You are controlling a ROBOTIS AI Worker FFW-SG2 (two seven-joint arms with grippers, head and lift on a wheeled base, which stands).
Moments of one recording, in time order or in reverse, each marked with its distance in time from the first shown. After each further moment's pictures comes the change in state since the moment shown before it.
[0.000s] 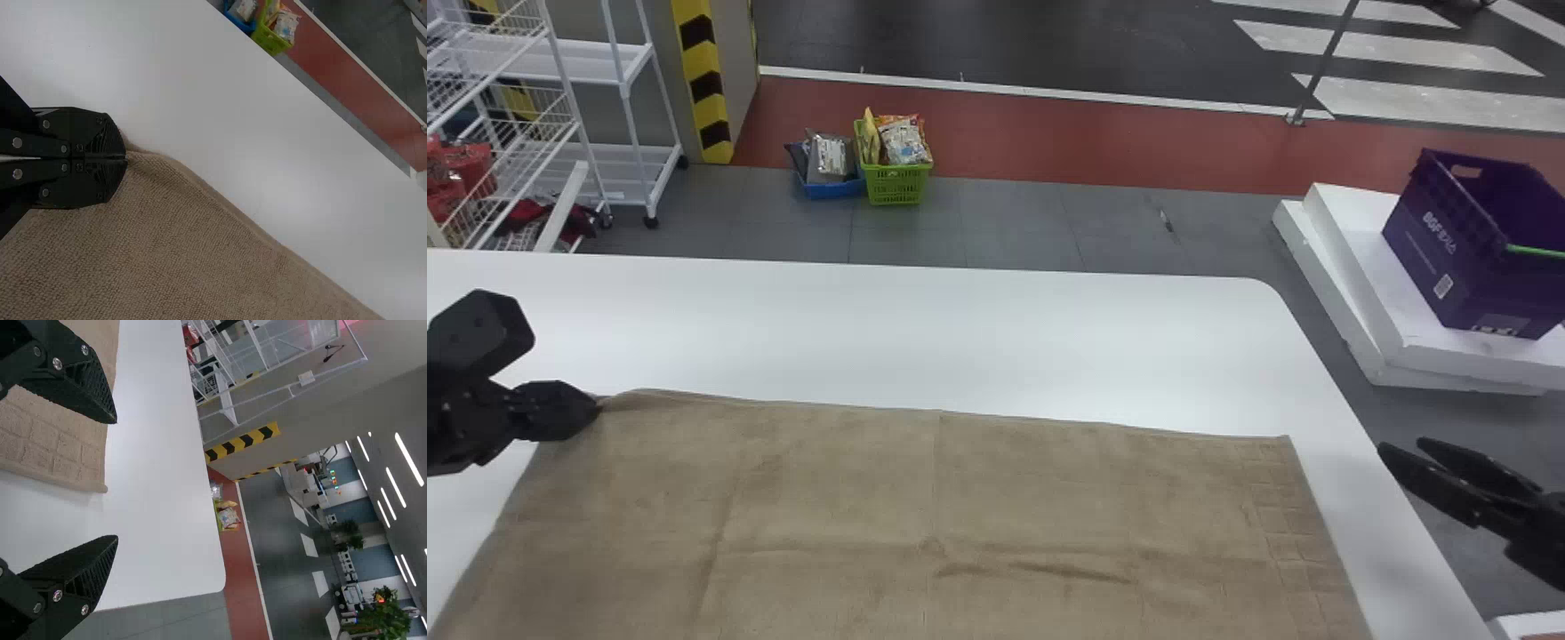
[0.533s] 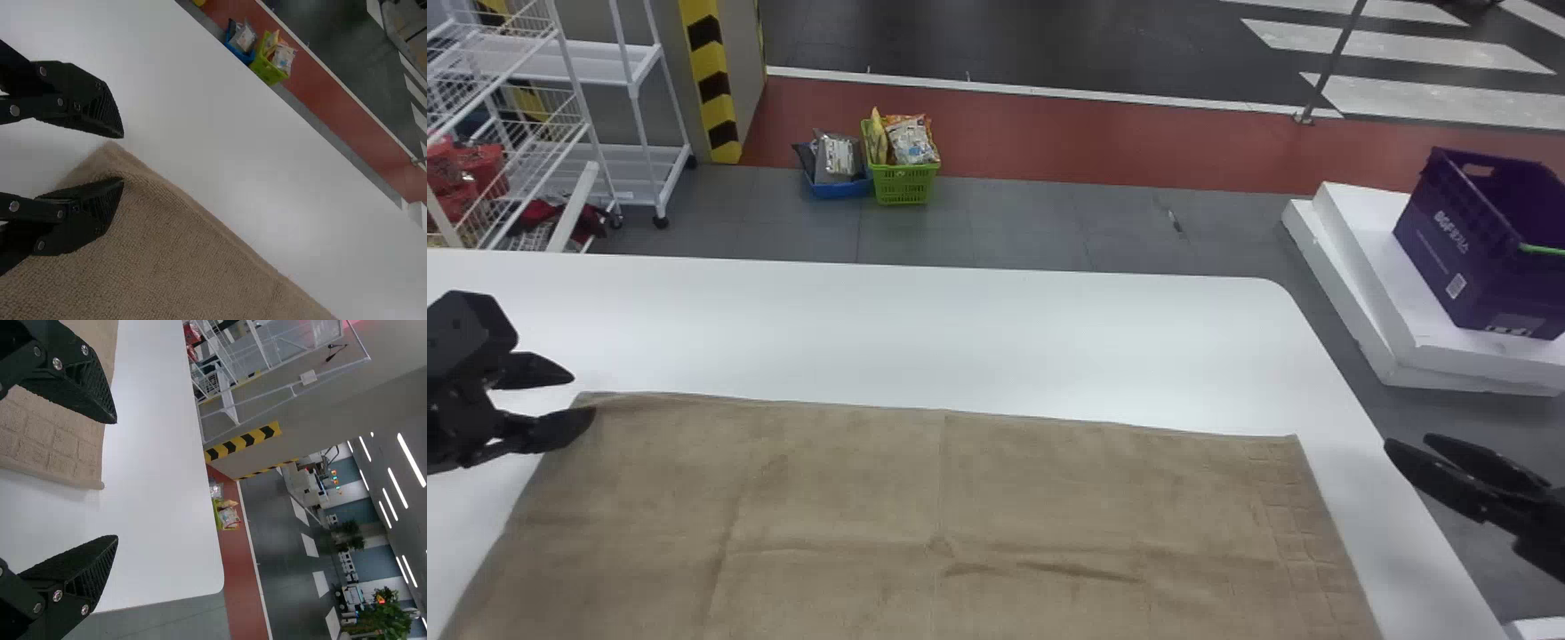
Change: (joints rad) left arm 0.024 -0.008 0.042 -0.031 0.030 0.003 0.097; right arm -0.009 -0.001 0.013 0.002 0.010 0.003 -0.009
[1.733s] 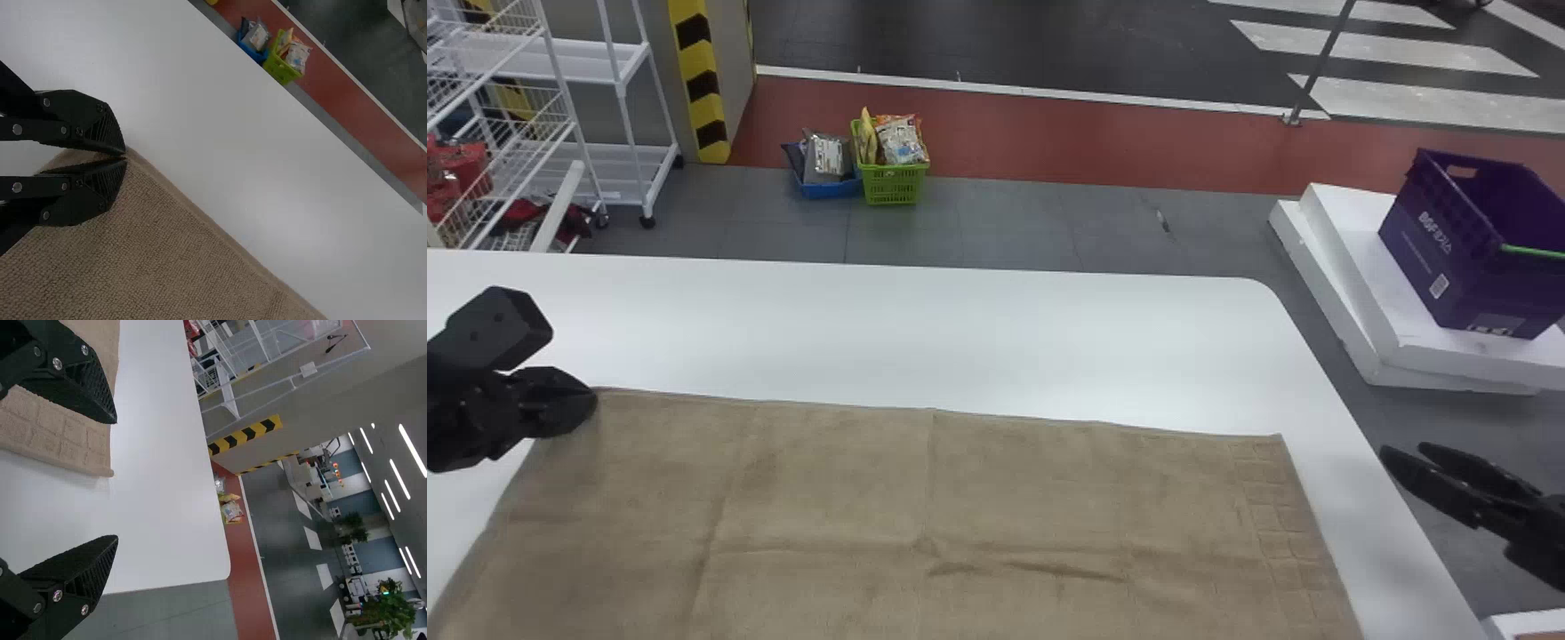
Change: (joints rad) left arm -0.021 -0.007 -0.091 0.019 -0.038 0.099 0.038; right arm 0.001 -0.024 -0.012 0.043 -0.012 -0.002 0.001
